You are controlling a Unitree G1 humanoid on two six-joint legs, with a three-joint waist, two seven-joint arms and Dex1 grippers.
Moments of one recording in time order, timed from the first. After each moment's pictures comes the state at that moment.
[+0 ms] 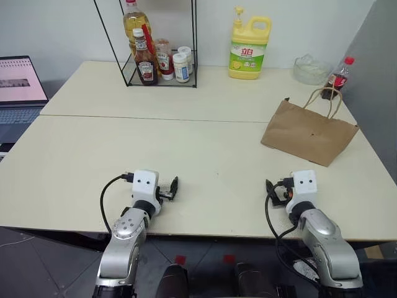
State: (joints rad) left arm 0.01 0.20 0.04 -0.25 -0.08 0.39 -0.18; right arm 0.05 -0.21 -0.04 -0.41 0.09 0.58 0.11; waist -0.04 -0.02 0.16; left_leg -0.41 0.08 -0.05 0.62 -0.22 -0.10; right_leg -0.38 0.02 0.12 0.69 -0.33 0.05
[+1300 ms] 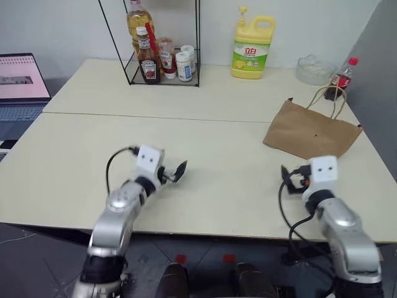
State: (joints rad) left arm -0.33 0.39 0.02 -0.19 -0.22 0.48 -0.50; right arm -0.07 -0.33 -0.20 -0.49 0.11 0.66 0.15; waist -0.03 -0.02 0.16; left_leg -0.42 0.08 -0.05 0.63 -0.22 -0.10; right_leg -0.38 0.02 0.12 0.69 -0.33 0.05
